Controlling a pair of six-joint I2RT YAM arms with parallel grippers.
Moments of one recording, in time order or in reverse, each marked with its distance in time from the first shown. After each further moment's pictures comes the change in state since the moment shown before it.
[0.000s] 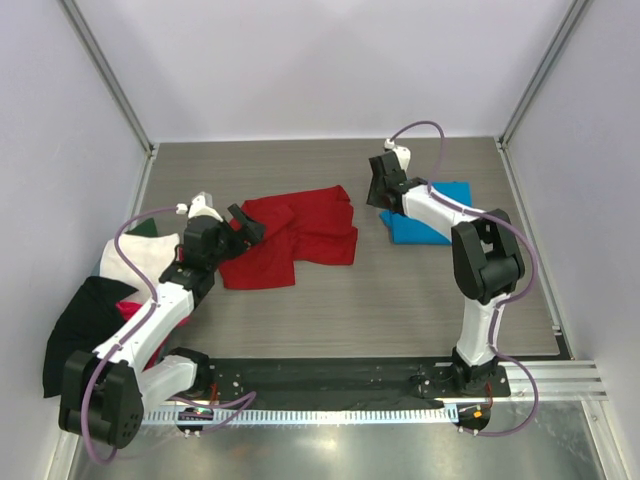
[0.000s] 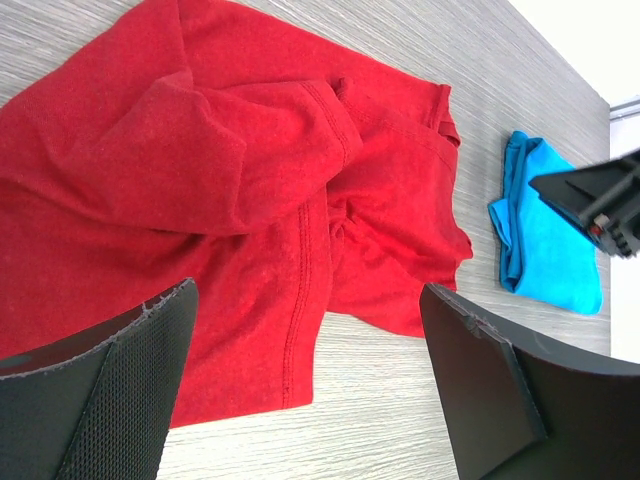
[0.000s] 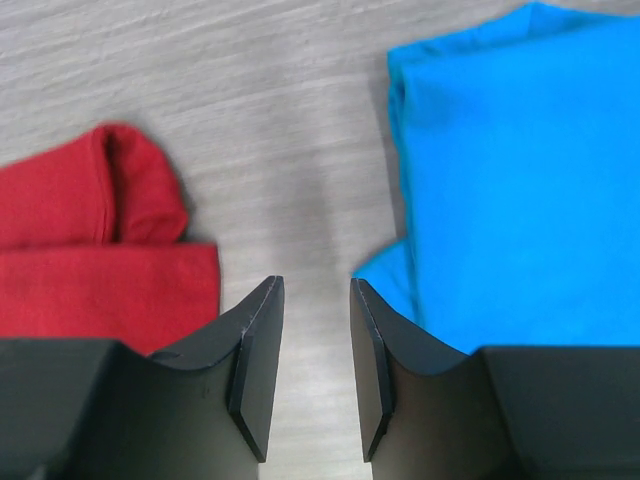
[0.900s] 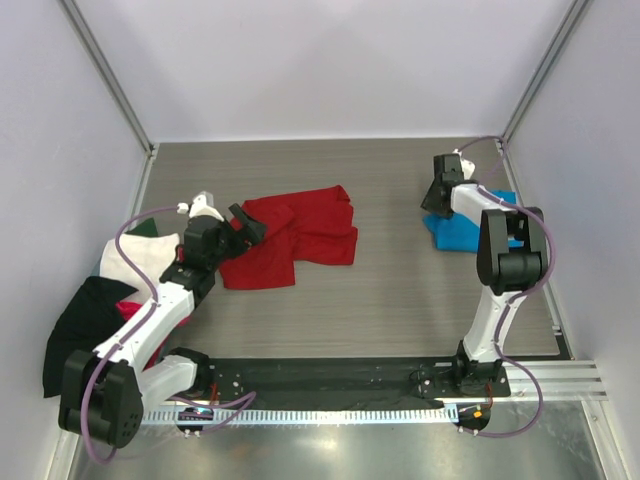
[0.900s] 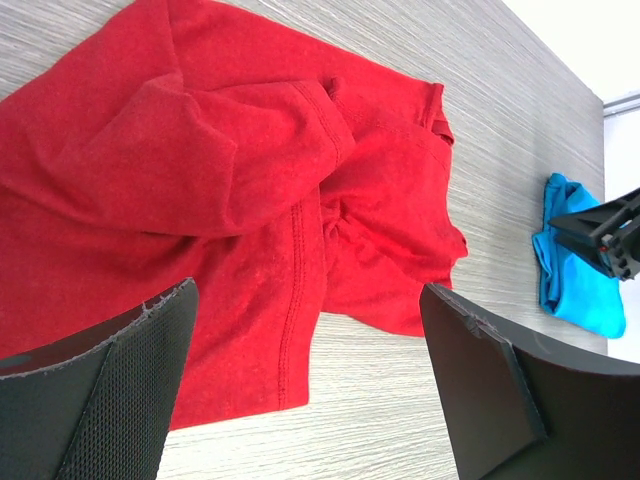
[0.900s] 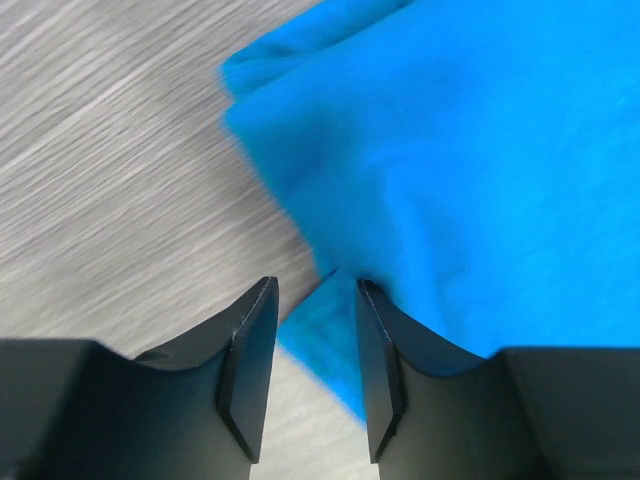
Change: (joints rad) left arm -0.007 0.002 -0.001 0.011 0.004 0.002; right arm -0.339 0.044 -0.066 -0.036 -0.061 0.004
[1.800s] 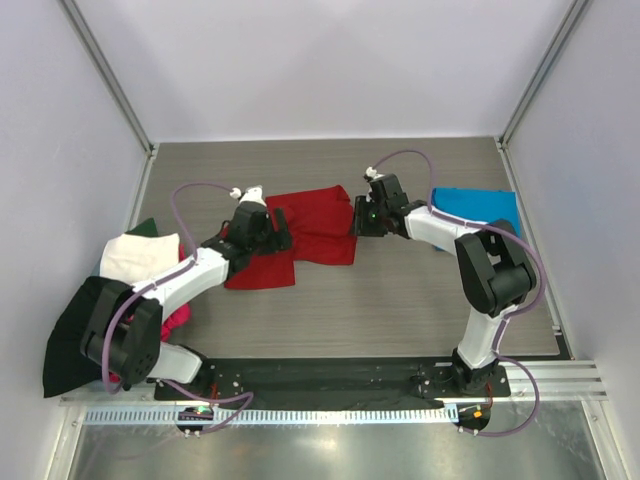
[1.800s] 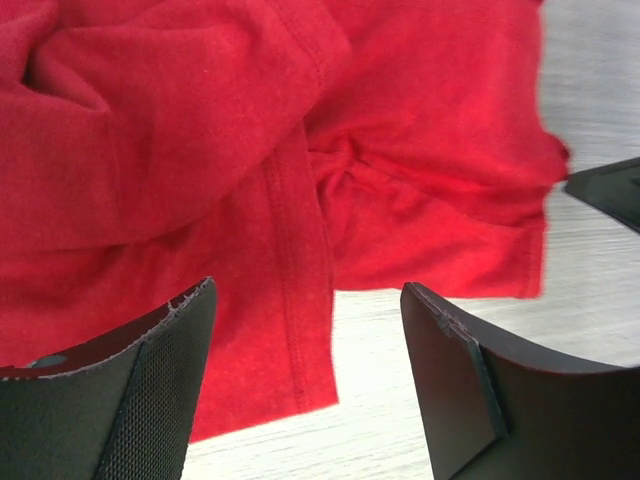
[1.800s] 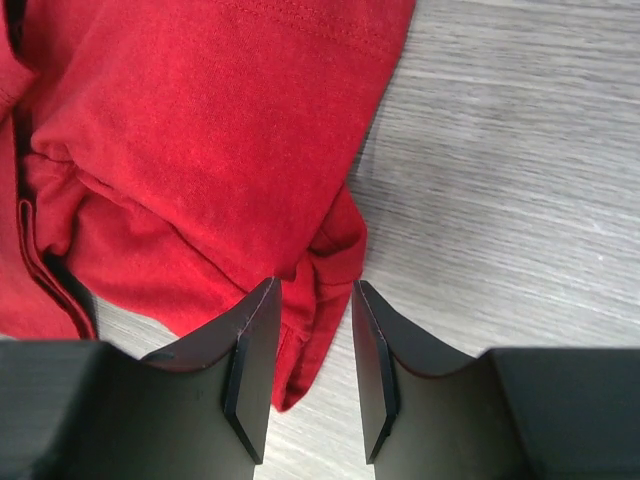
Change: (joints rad) left arm -0.208 0.332 0.199 -0.094 -0.107 0.174; right arm 0.378 -0.143 -0.167 0.134 -0.400 -0.071
